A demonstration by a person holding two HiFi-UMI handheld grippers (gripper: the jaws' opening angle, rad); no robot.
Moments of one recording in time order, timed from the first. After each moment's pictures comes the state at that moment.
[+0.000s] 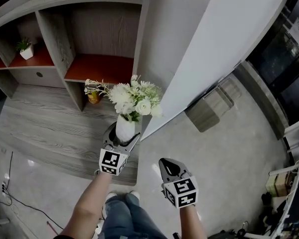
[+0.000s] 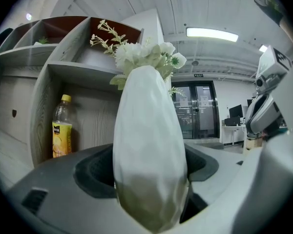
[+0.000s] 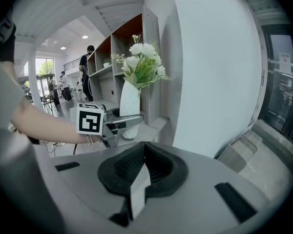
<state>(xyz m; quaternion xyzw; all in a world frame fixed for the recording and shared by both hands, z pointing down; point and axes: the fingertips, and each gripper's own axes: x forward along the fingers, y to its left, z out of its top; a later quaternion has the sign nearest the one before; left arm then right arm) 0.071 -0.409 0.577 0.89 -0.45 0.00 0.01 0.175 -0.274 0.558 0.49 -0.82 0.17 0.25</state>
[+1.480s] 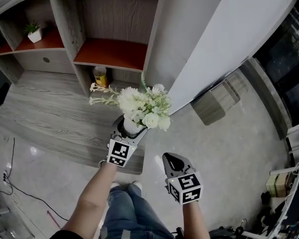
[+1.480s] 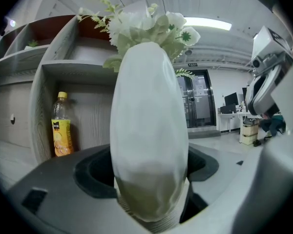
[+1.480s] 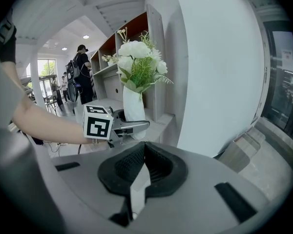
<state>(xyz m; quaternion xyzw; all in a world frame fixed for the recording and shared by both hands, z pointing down) 0.072 -0.397 0.608 0.90 -0.43 0.07 -0.01 0.157 -0.256 0.566 0.47 -0.82 0.18 0.25</state>
